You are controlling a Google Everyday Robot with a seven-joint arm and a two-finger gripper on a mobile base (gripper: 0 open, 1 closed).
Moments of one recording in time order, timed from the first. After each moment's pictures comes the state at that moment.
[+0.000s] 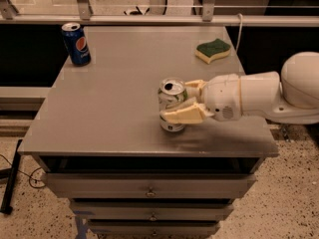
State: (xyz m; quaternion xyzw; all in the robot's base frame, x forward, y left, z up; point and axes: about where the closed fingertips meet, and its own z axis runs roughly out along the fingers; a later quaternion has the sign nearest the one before) arm 0.489 -0.035 0.884 -0.51 0.65 0.33 0.46
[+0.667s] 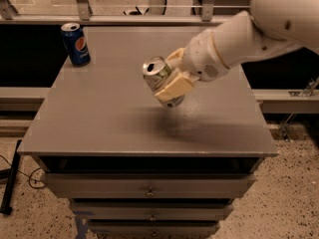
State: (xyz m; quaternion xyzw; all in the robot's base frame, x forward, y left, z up) arm 0.527 -0.013 0.917 -0.64 0.64 0.21 0.37
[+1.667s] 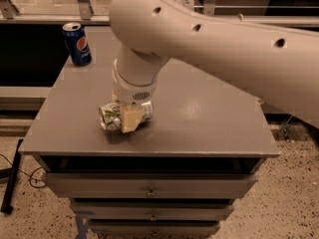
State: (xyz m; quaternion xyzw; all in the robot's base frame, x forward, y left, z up) arm 0.496 0.081 0.844 -0.82 0.54 0.02 0.18
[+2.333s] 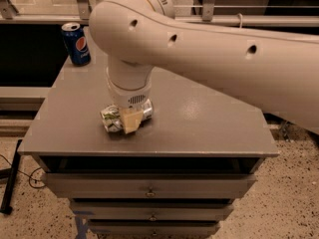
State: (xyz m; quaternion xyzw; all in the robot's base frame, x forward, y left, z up) arm 0.502 0.080 0.833 -0.84 0.52 -0.03 0.14
